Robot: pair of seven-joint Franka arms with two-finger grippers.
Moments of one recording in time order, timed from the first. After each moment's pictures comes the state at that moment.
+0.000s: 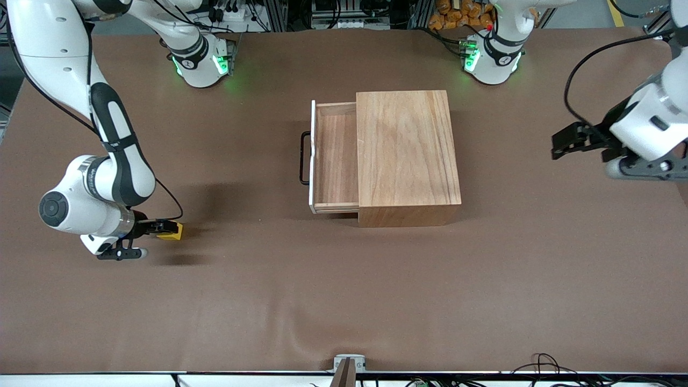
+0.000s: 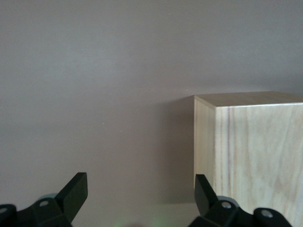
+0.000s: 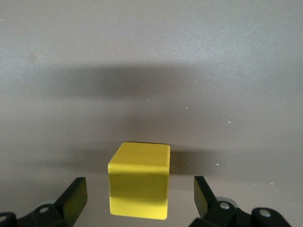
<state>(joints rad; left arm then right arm) -0.01 0.16 -0.15 -1.30 0.01 1.41 -0.13 0.03 0.57 -0.10 -1.83 0.19 2.28 -0.21</state>
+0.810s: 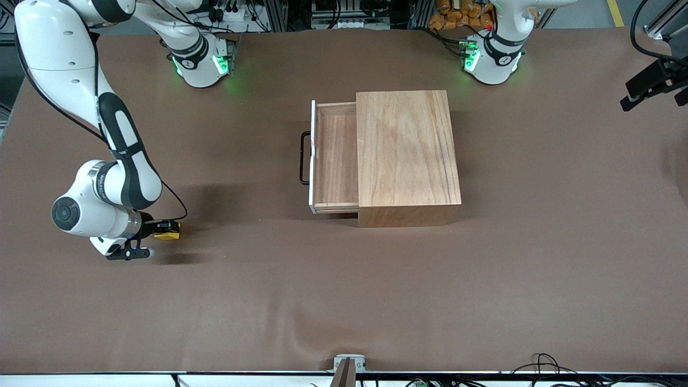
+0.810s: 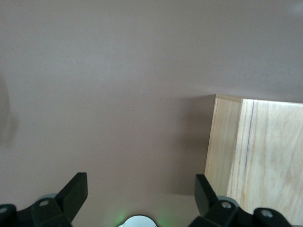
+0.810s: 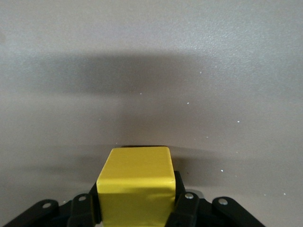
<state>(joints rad) -0.06 -0.05 0.03 -1.41 0.00 1.36 -0.12 0.03 0.61 -0.11 -1.83 0.19 2.27 -0.25</state>
